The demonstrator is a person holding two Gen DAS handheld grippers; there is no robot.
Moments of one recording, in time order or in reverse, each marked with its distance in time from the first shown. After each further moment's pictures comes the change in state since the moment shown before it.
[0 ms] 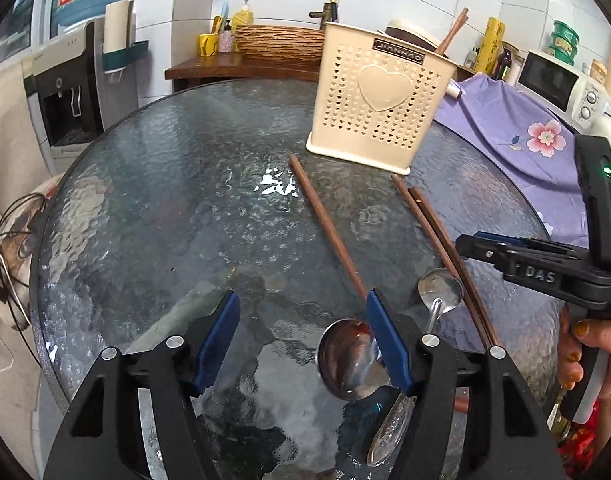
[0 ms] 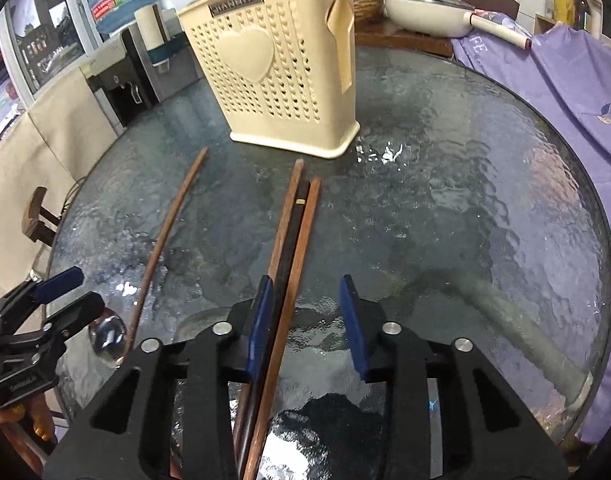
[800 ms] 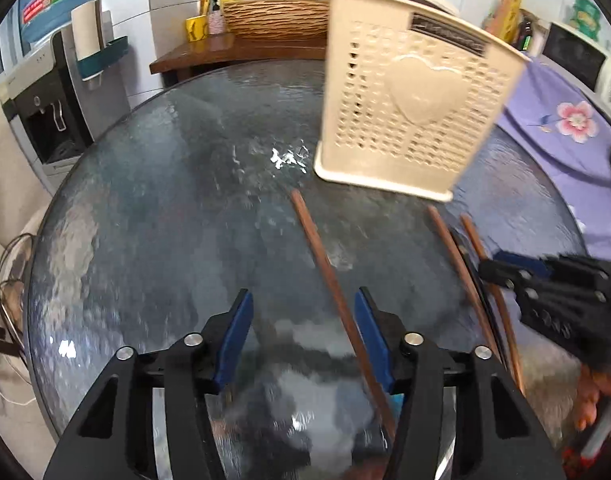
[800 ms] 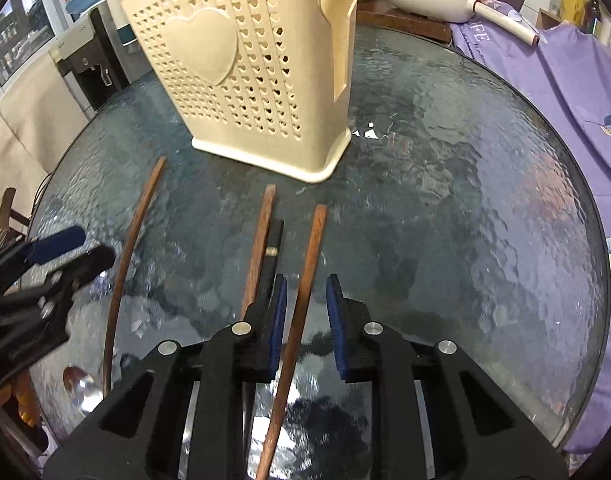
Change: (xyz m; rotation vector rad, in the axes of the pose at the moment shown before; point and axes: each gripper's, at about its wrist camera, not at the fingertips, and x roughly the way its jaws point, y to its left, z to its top) left arm 0.074 -0.002 0.081 0.045 0.134 0.071; right arm 0.043 -0.004 0.054 -0.003 0.108 -0.085
